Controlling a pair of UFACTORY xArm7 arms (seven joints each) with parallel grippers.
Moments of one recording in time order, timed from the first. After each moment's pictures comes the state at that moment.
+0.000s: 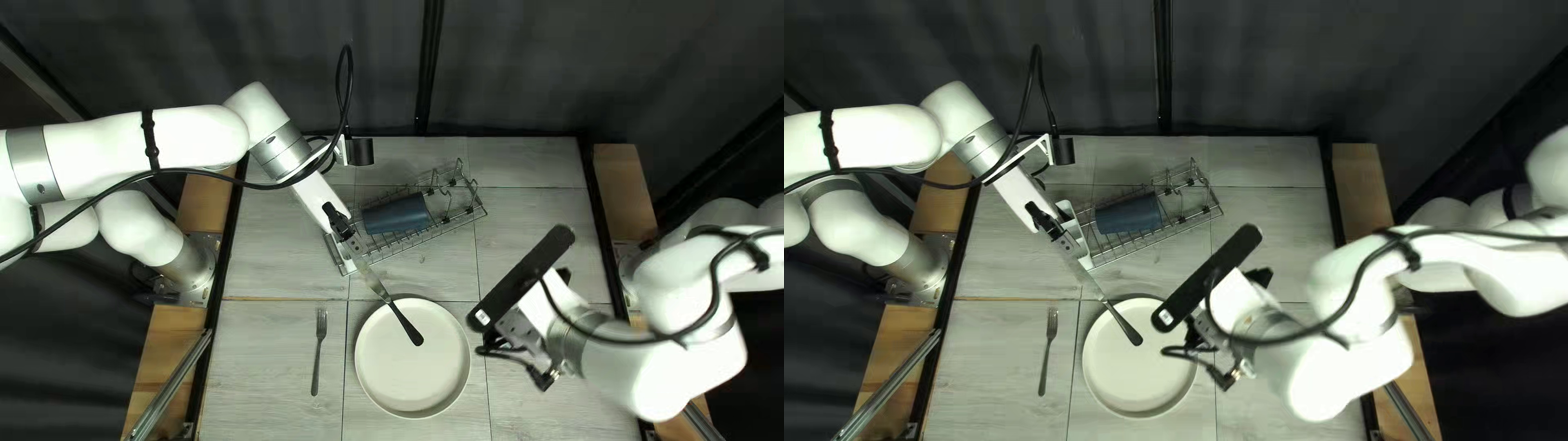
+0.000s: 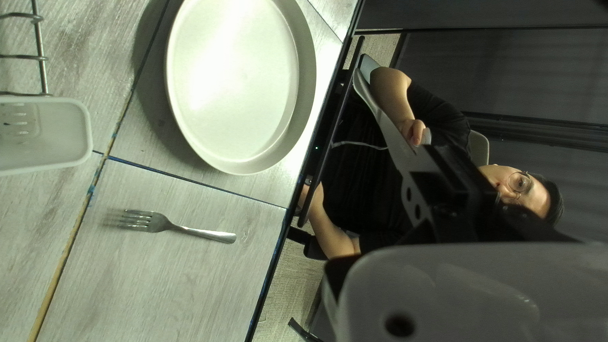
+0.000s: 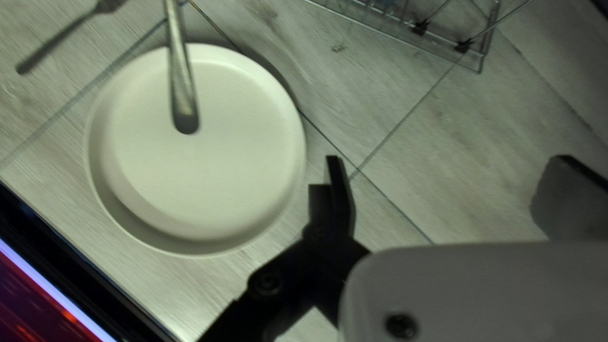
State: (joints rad) left arm 0.77 -0.67 -0.44 0.59 -1.29 1.11 0.29; right arm -0.83 -0.26 1.35 1.17 -0.43 1.25 1.46
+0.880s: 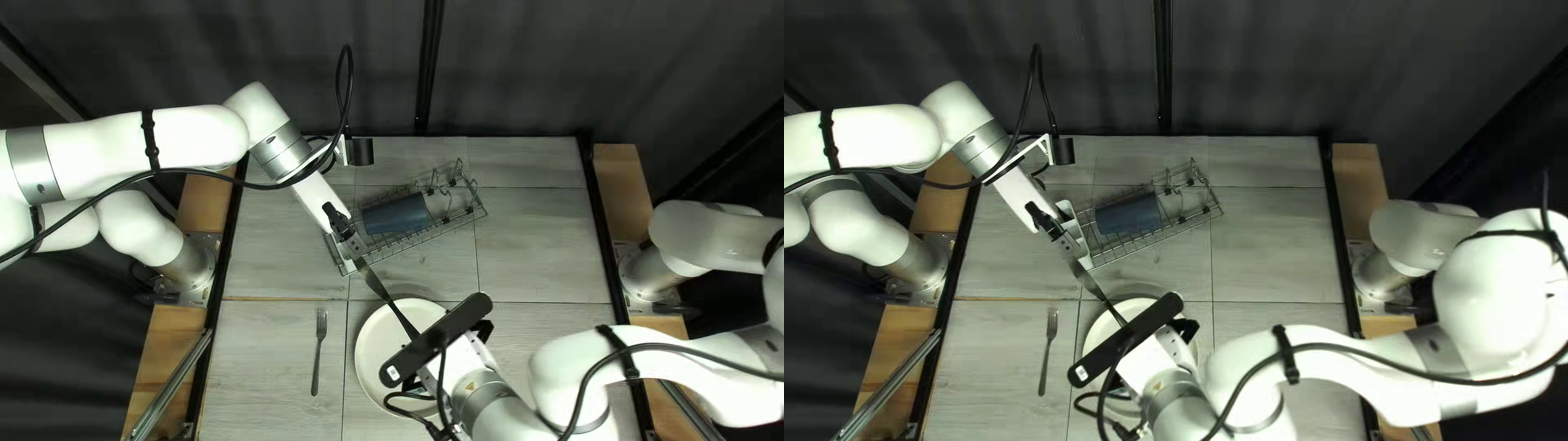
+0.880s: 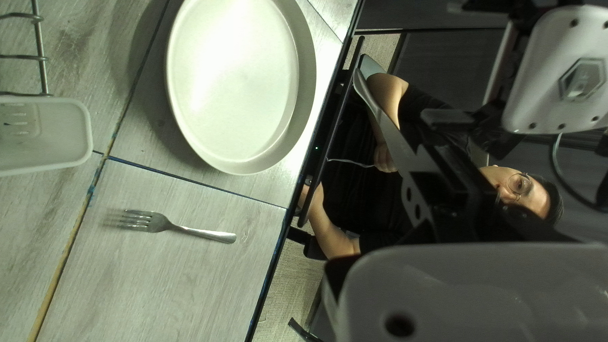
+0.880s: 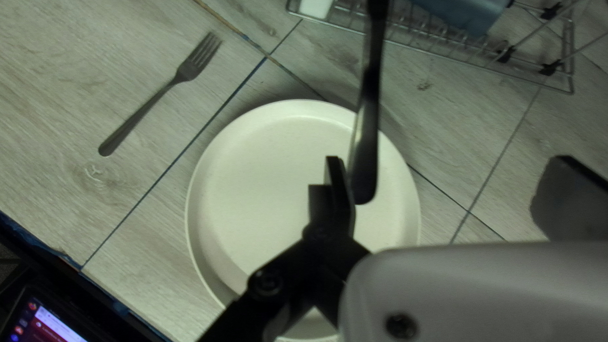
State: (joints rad) left arm 0.77 -0.67 -0.44 0.59 -1.29 1.11 0.29; right arm -1.73 -0.68 2.05 1.53 -0.17 1.16 1.36
